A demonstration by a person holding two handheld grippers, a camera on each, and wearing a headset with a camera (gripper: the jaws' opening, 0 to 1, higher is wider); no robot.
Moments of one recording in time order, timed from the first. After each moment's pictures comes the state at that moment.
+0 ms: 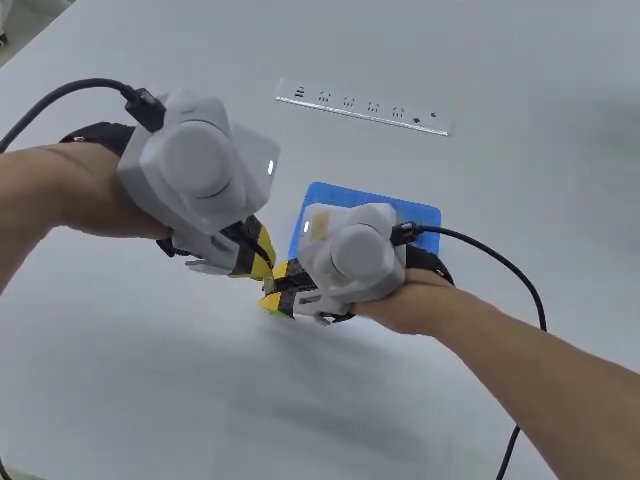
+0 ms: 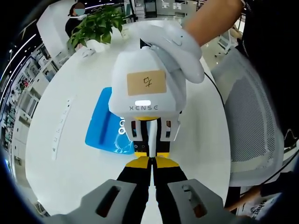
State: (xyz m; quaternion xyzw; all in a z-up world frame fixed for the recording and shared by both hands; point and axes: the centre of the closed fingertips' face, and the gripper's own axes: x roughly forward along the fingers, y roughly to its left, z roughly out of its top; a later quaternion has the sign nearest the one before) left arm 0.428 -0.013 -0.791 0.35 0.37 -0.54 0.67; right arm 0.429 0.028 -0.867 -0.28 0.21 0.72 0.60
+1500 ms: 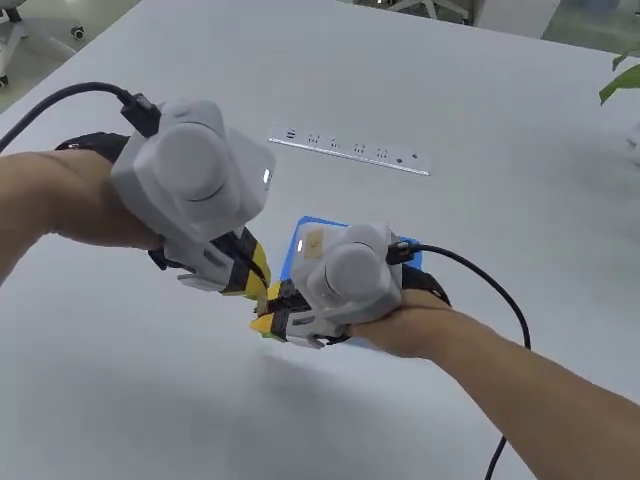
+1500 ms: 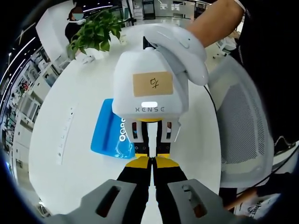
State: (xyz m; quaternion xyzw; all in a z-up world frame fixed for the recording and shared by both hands) left arm 0.416 -0.023 -0.750 0.35 0.36 -0.55 0.67; right arm 0.411 0.017 -0.818 -0.29 0.20 0.72 0.60
